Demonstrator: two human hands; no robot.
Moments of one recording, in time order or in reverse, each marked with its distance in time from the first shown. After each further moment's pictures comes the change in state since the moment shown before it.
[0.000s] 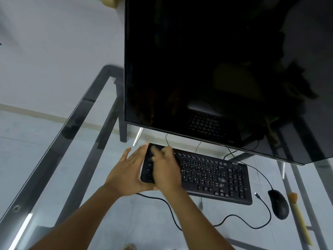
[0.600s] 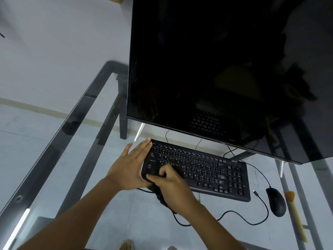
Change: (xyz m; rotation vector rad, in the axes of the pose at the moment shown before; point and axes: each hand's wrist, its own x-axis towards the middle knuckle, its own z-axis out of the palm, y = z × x) left_hand -0.002 -0.004 0.002 0.143 -0.065 0.029; right_hand -0.040 0.036 -0.014 0.274 -0.317 0.127
